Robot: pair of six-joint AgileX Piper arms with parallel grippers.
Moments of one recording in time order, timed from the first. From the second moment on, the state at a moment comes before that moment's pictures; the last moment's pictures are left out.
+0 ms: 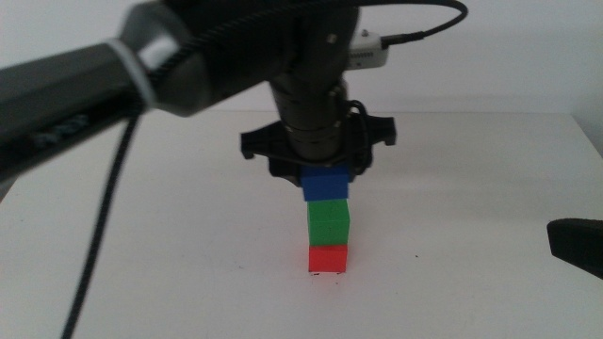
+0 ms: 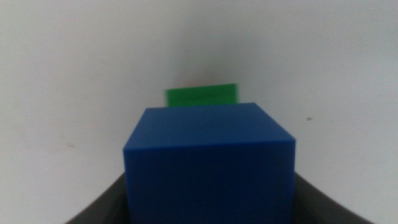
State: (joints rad) left arm -0.78 1.84 -1.73 0.13 1.21 -0.81; right arm 0.70 0.70 -0.97 0.03 0.91 -0.02
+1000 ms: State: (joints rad) left arm -0.67 2.00 -1.83 -0.05 1.22 -0.66; right arm 0.70 0.70 -0.97 0.03 0.91 -0.02
